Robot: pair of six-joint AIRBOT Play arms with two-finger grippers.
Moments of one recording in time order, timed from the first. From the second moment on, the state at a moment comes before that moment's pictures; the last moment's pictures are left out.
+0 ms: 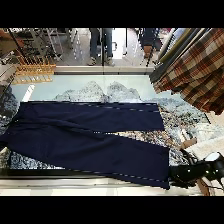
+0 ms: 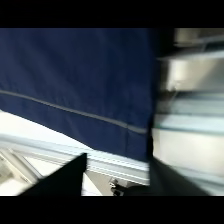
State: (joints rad) left arm 1.01 -1.68 1.16 0.81 -1.01 -1.29; right arm -0.63 -1.02 0.43 -1.22 1.53 1.11
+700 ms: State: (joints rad) left arm 1.04 -1.68 1.17 0.81 -1.05 -1.29; right arm -0.48 -1.07 0.54 -1.35 1.56 1.10
